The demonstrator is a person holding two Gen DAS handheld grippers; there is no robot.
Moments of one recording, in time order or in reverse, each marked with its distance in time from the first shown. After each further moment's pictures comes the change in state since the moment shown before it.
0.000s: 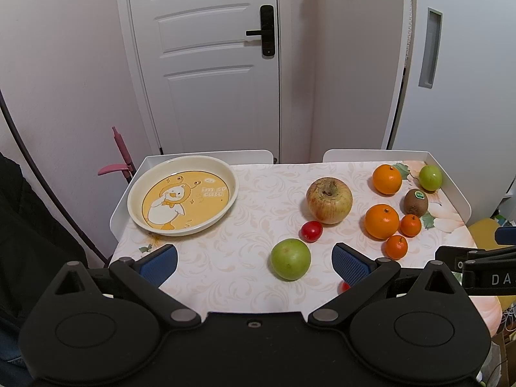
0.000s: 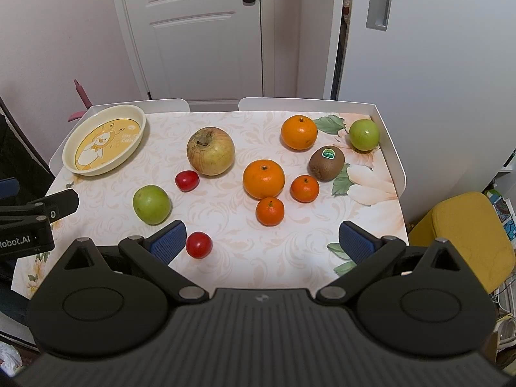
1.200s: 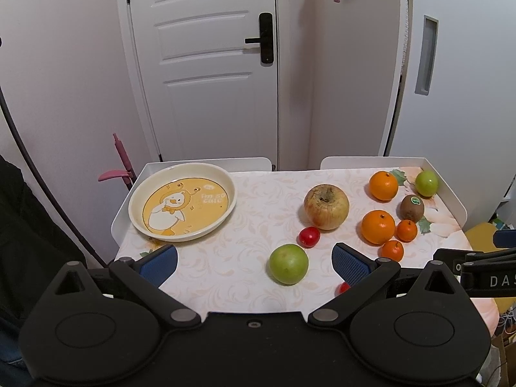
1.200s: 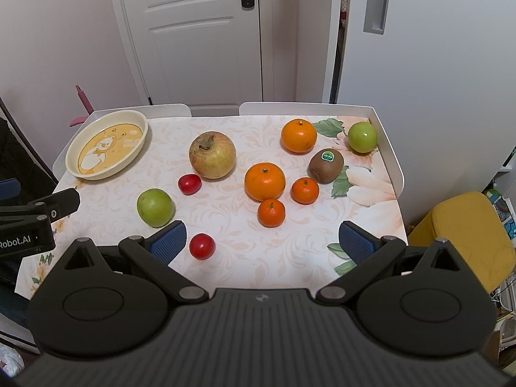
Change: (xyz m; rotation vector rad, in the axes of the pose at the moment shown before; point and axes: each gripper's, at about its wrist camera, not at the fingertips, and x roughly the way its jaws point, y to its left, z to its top) left arm -0.009 0.001 -0.001 -0.002 -0.030 -0.007; right arm -0.004 -0.001 0.000 0.002 -0.011 0.002
